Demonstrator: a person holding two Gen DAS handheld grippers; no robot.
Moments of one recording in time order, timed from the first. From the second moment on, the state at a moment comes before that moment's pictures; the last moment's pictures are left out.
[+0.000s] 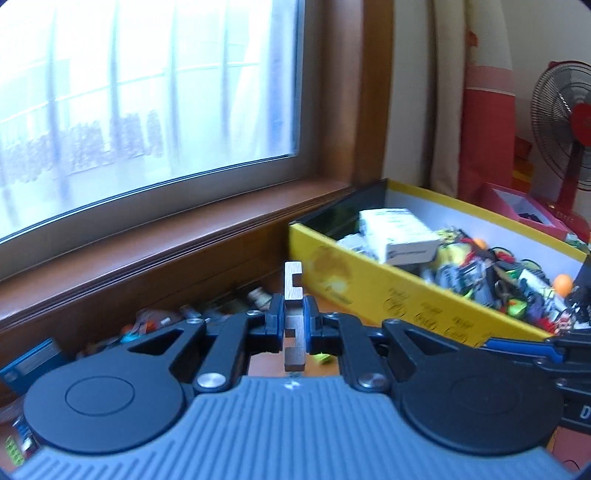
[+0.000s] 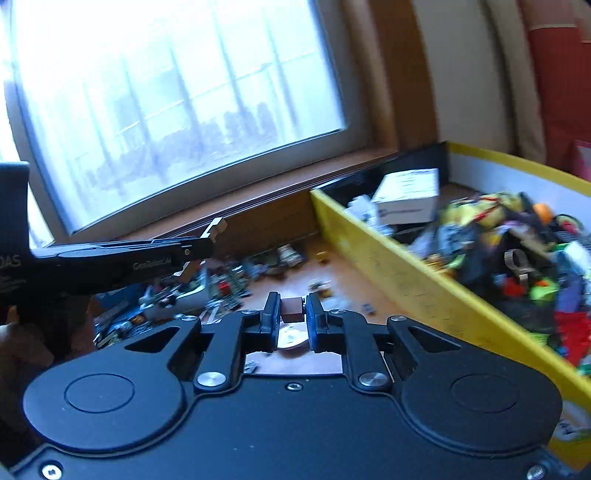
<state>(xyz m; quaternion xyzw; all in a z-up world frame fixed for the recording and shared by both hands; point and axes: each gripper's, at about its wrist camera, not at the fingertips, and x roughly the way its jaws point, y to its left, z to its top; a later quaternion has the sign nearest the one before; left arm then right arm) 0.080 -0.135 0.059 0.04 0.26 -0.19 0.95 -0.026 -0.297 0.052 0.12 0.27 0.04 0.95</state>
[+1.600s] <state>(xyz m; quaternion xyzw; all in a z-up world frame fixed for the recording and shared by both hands) 0.188 -0.399 0.036 0.11 0.29 -0.27 0.91 -0.038 -0.540 0.052 0.19 0.24 -0.09 0.95</state>
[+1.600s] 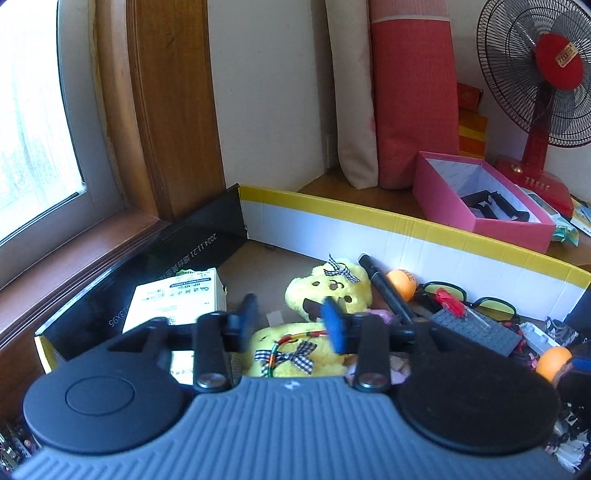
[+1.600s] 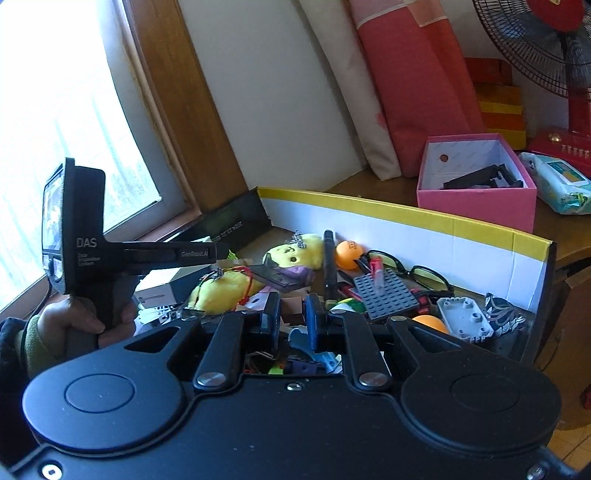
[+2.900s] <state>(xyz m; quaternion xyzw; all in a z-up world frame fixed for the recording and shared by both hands) 0.127 -0.270 0.070 0.05 0.27 -0.17 0.95 -0.028 -0.479 0.062 0.17 0.23 -0.07 0.96</state>
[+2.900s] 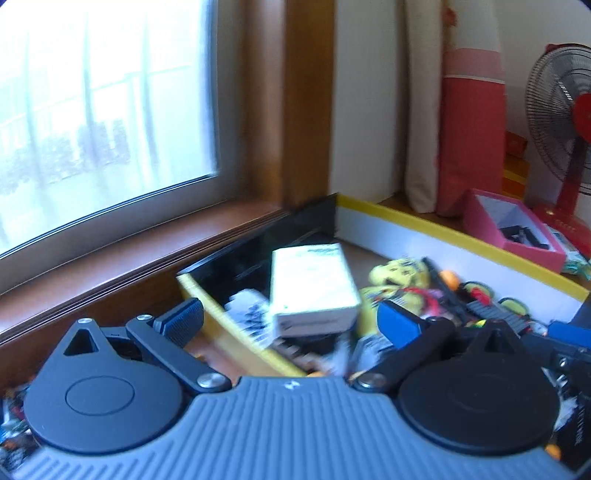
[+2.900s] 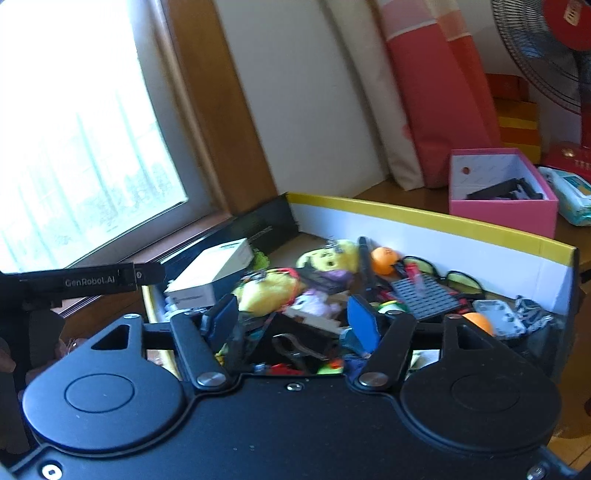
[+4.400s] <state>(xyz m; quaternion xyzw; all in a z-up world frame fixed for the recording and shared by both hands) 0.045 0.060 0.015 -0.04 0.35 0.07 0.93 0.072 -0.184 0.019 0.08 0.31 0.16 0.93</state>
